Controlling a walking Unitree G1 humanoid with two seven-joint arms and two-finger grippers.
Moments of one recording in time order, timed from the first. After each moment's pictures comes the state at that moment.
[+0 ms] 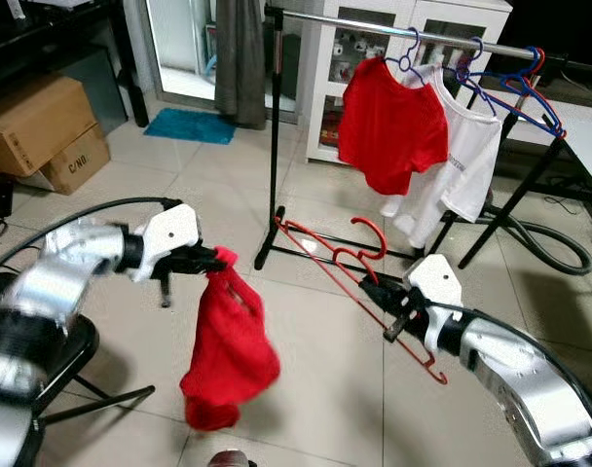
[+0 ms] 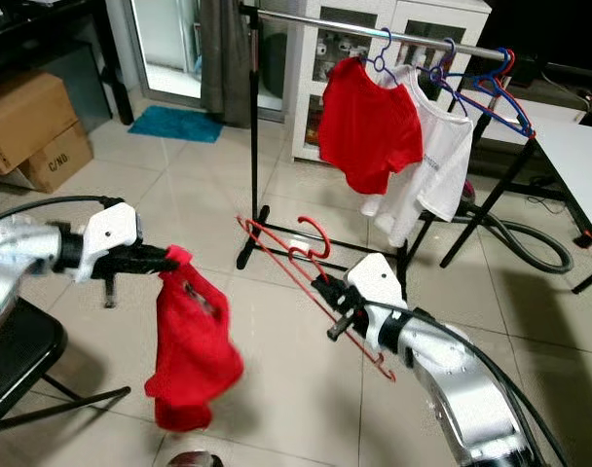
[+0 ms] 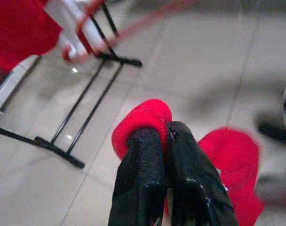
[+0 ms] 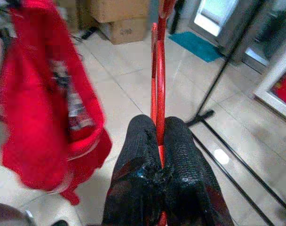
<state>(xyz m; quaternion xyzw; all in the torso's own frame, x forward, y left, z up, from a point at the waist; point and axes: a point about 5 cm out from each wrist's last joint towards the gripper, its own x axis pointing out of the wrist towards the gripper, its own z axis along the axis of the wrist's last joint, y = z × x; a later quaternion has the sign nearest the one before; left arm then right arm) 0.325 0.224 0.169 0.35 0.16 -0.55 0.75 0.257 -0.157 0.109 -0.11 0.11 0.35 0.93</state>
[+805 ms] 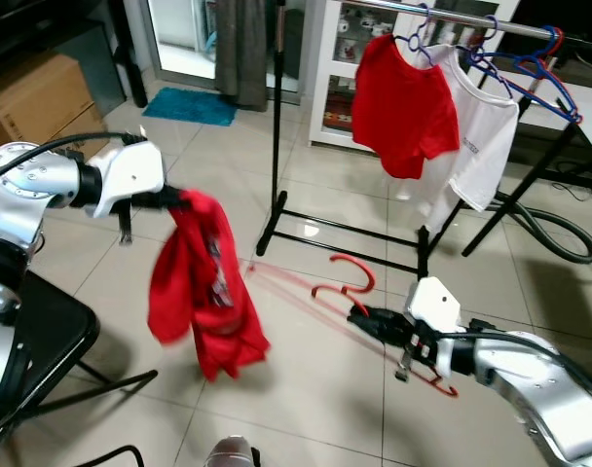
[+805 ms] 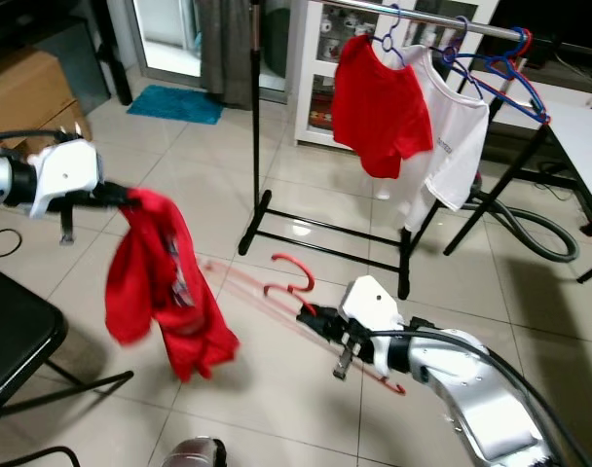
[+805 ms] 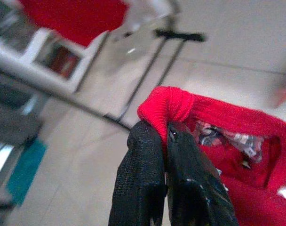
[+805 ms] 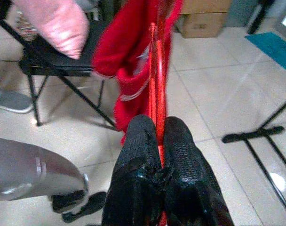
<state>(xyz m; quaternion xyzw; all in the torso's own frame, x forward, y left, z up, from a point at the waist) 0.361 0.258 0.237 0.45 0.09 -0.41 0.79 0.229 -0.152 0.118 -0.12 0.11 0.50 0.85</state>
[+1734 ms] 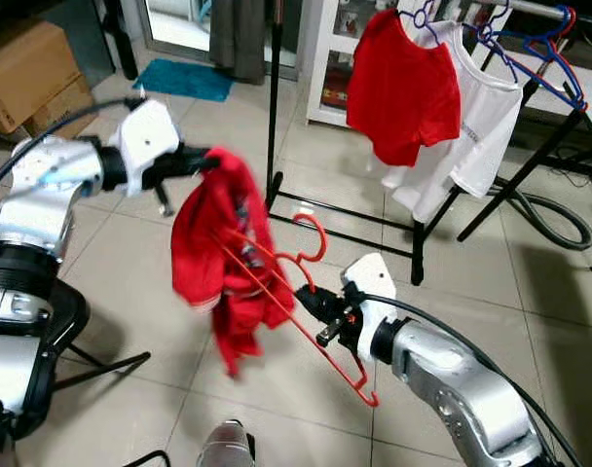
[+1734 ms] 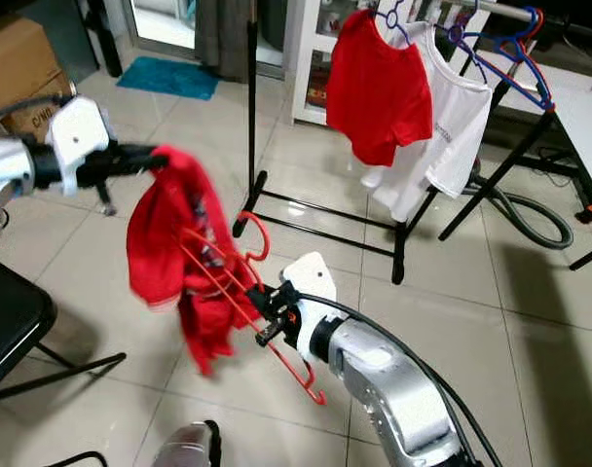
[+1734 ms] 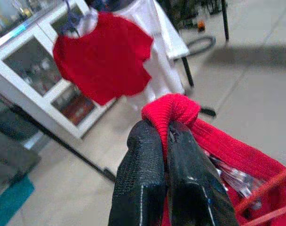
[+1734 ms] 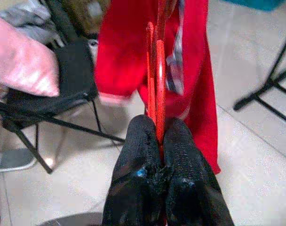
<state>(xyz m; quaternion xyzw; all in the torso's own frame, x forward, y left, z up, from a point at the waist) 0.360 0.220 0.260 0.34 -0.03 -0.43 0.84 0.241 -0.077 0.115 0.01 0.17 0.39 0.91</state>
